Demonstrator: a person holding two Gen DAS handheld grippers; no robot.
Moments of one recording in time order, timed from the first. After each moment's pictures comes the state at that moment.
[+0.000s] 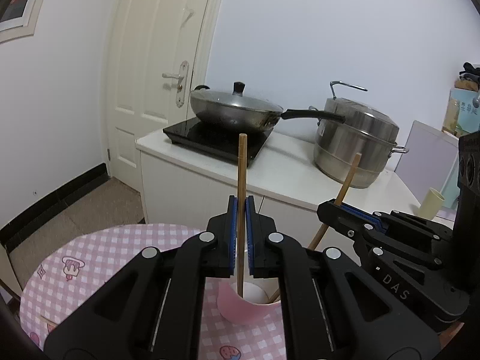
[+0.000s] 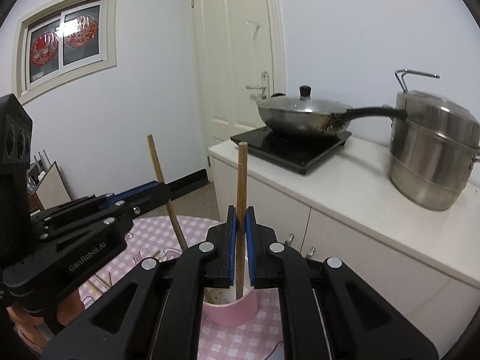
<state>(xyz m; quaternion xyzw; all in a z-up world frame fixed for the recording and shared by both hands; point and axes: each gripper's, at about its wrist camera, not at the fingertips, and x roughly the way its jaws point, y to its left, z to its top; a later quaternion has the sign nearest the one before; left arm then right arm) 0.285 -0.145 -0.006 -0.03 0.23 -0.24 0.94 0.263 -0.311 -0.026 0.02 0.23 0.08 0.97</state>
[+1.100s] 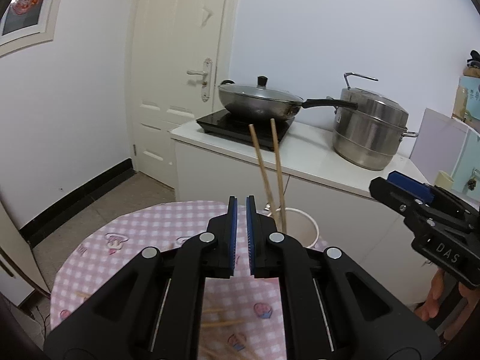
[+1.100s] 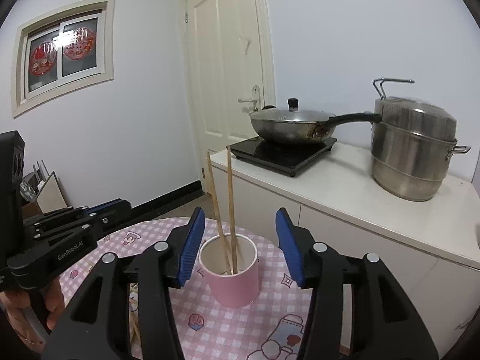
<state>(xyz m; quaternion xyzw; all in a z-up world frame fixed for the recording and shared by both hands) 0.225 -0.098 -0.003 0.00 0.24 -0.18 0.95 0.198 -0.308 -0.012 0.02 0.20 0.06 0.98</state>
